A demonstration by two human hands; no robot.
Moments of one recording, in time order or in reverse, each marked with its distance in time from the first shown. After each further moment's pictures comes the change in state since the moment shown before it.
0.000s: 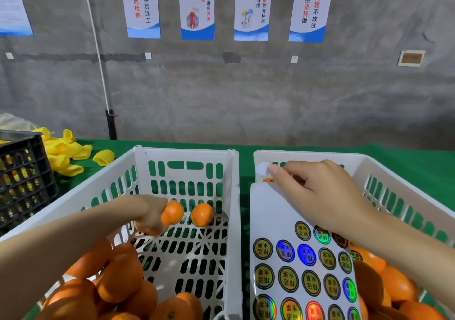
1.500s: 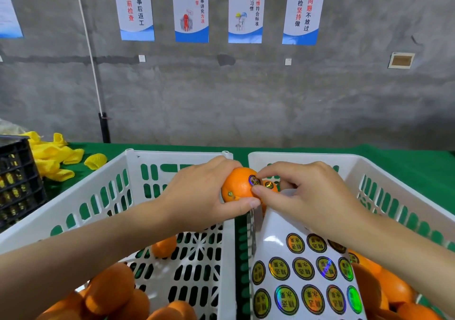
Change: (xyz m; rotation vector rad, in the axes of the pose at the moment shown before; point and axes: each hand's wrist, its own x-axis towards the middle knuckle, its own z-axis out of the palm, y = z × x) left_hand -0.099 0.103 -0.050 -0.299 0.889 0.573; right_hand -0.003 -0.013 -0.005 0.156 0.004 -0.080
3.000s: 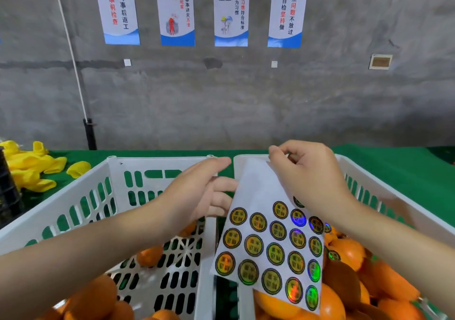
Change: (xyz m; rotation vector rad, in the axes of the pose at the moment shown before) left_hand 0.008 0.038 -0.012 -1.357 -0.169 -0.469; right_hand 0.017 0.036 -0.005 0.114 0.306 0.259
